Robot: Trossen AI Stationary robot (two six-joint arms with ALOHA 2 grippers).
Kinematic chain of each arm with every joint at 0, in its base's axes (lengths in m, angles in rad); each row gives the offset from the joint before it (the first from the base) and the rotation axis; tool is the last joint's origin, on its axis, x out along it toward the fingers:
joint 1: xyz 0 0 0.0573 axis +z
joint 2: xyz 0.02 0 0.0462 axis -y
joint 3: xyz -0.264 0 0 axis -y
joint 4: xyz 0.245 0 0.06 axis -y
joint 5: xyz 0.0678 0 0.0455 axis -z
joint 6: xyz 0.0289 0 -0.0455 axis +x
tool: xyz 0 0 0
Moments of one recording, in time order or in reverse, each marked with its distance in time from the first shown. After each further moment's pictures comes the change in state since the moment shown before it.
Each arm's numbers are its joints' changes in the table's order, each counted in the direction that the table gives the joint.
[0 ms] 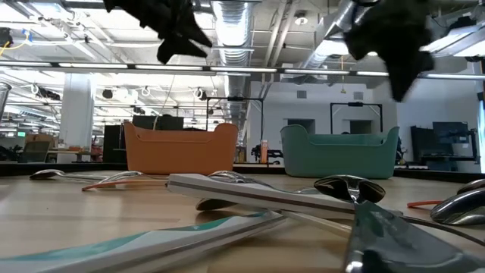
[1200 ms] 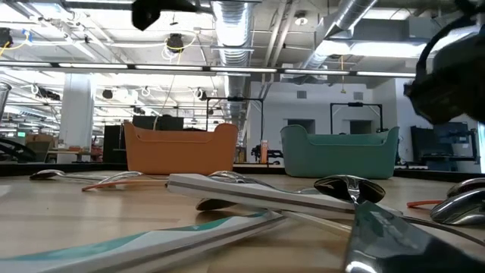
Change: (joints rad) left arm -0.614 0.059 0.000 -0.089 -0.404 -0.377; right arm 0.535 -0.312 -0.264 0.706 -0.004 0.813
